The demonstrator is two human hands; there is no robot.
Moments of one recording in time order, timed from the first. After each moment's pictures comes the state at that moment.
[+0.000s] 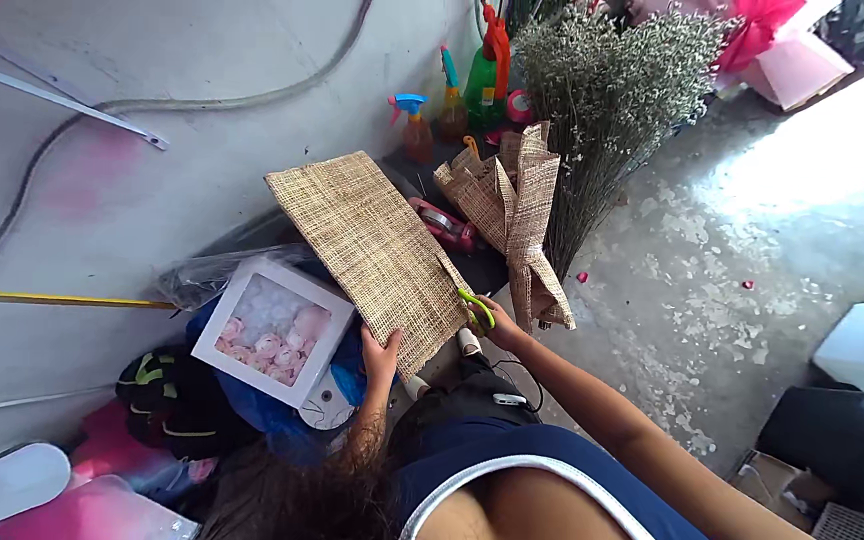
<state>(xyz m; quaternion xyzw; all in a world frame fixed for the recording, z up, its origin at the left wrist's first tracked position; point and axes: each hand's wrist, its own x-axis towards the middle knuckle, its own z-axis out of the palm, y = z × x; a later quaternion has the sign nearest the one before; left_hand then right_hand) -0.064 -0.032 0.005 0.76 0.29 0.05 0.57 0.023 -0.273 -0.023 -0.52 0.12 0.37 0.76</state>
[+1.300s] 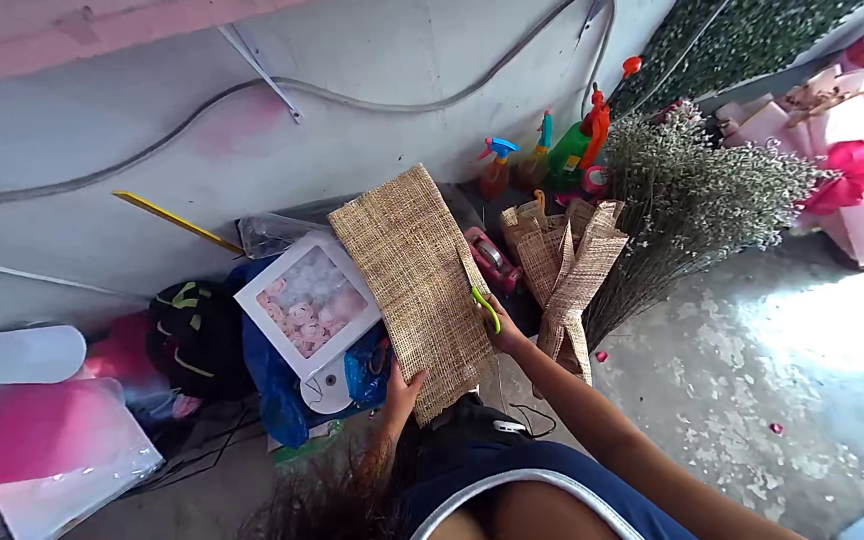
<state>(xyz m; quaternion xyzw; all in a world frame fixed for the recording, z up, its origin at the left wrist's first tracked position) -0.119 -0.049 -0.018 0.73 0.32 0.06 0.60 0.094 -0.211 -0.023 -0.57 -0.02 0.36 0.74</state>
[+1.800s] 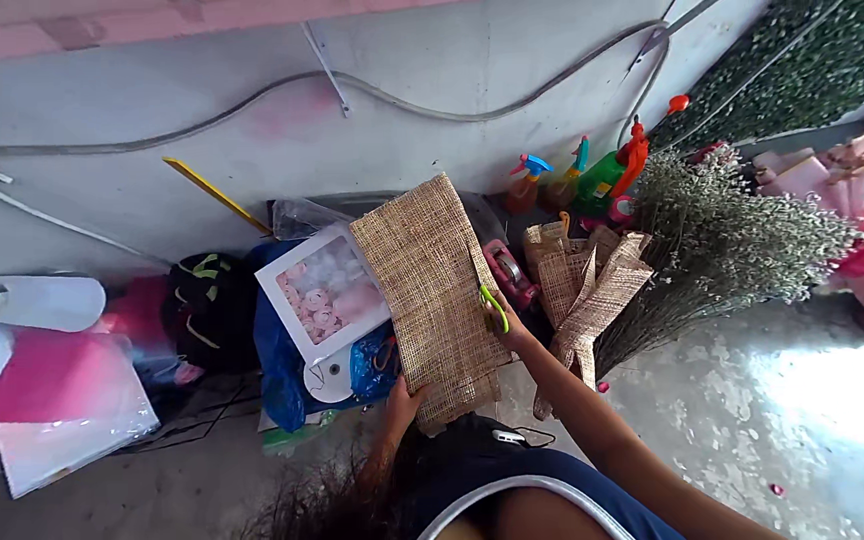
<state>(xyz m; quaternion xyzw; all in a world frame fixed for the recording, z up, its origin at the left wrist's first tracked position) -0.138 -0.053 -0.032 0.74 0.37 0.01 0.56 0.121 -0.189 -0.012 -0.58 -0.07 0.39 0.71</state>
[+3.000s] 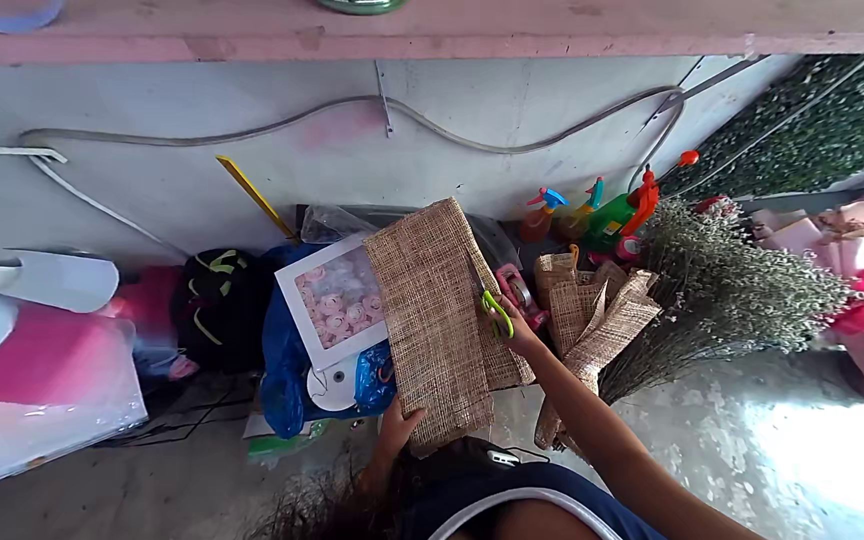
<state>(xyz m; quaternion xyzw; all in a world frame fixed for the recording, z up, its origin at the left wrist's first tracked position) -0.168 -0.043 -0.044 0.69 0.39 0.02 0.61 0.142 -0.160 0.018 -0.59 -0.15 0.41 0.67</state>
